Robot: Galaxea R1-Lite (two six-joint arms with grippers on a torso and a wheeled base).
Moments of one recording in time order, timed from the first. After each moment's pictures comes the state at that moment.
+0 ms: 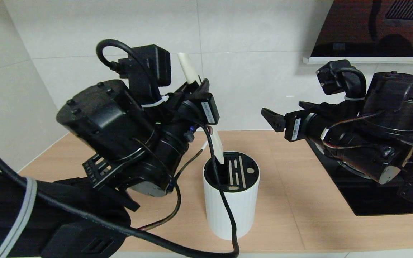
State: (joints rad) left arm -0.80 1.80 -0.90 -1.26 0.51 0.01; right arm 0.66 1.65 -0.91 -0.79 -0.28 -0.01
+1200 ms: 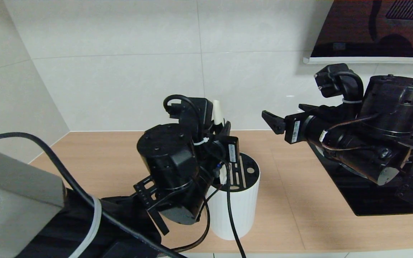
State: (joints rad) left arm -0.86 1.93 -0.86 -1.21 0.54 -0.03; right arm 0.65 1.66 -0.90 -0.79 -0.28 -0.02
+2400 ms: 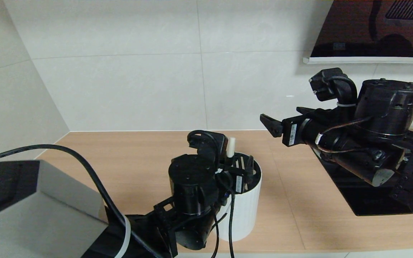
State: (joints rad) left arm -0.89 2.02 -0.78 -1.19 0.54 -0.07; right arm 0.65 1.67 -0.90 -0.79 -0.28 -0.02
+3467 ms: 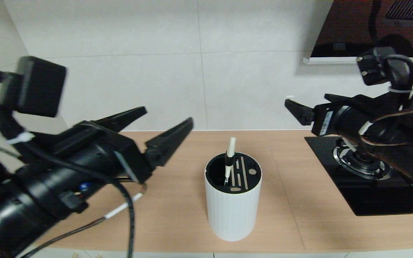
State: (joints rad) left arm -0.75 1.30 -0.60 -0.82 0.19 -0.07; right arm 0.60 1.50 -0.83 -0.78 -0.28 -0.03
